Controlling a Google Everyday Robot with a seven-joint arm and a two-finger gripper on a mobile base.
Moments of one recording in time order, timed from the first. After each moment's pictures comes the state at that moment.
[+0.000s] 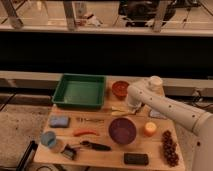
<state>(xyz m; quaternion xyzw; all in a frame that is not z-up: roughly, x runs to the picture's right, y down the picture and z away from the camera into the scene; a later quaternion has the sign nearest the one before) 0.145 0.128 0.895 -0.27 -0.06 -0.02 0.96</state>
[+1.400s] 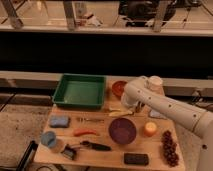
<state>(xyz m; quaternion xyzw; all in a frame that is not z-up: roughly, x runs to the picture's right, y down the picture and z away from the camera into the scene) 0.116 0.115 0.874 -0.25 -0.10 -0.06 0.96</state>
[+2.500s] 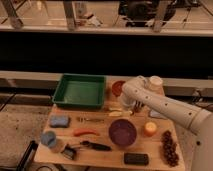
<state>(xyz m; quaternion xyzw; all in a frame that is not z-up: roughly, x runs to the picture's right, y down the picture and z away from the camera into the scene) 0.109 0.120 0.881 -0.26 -0.10 -0.07 0.96</state>
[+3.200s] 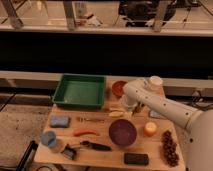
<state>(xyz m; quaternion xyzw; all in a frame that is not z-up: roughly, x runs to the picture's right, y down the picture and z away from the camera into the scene) 0.120 0.136 0.903 -0.29 -0.10 -0.05 0.95</state>
